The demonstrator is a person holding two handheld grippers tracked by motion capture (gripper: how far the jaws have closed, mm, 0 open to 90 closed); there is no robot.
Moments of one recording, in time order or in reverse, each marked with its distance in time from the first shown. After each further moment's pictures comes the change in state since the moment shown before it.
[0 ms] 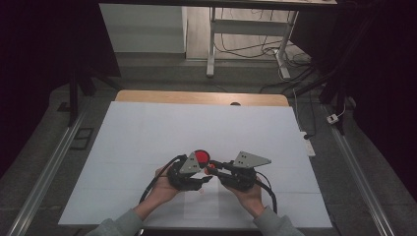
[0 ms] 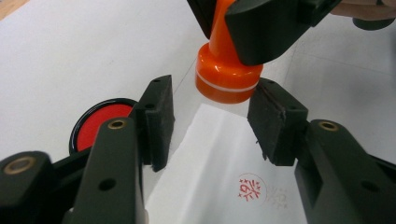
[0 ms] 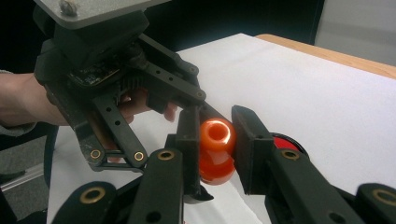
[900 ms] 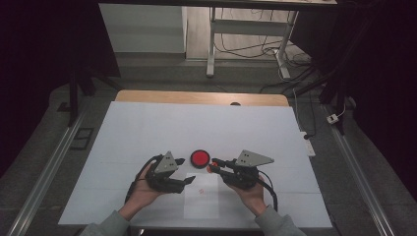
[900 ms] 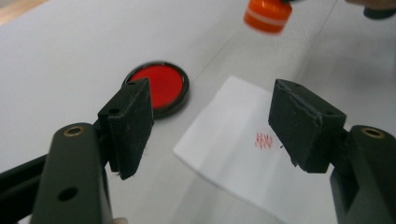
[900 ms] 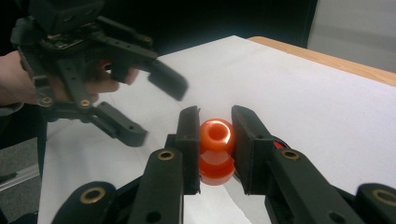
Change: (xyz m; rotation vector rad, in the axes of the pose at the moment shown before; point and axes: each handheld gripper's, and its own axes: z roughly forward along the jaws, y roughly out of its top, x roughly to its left) left arm 0.009 -0.037 -0.052 -0.024 0.074 -0.135; right arm -0.005 0.002 -0.005 -0.004 -0.023 -0.008
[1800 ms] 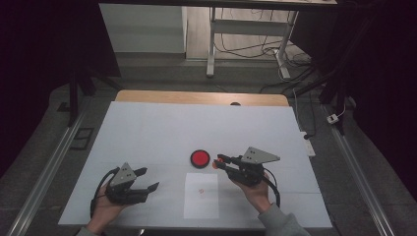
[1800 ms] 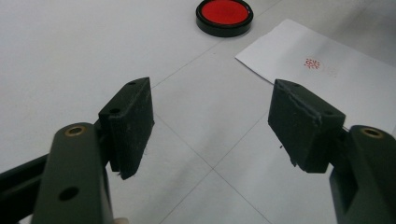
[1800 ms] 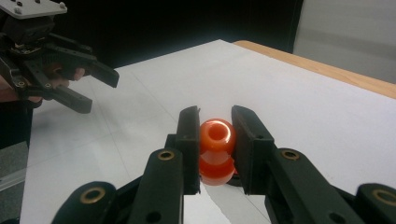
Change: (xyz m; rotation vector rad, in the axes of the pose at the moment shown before) left arm 0.021 -0.071 -0.059 -0.010 0.126 -0.153; right arm -0.011 0.004 -0.010 -0.014 -0.045 -0.004
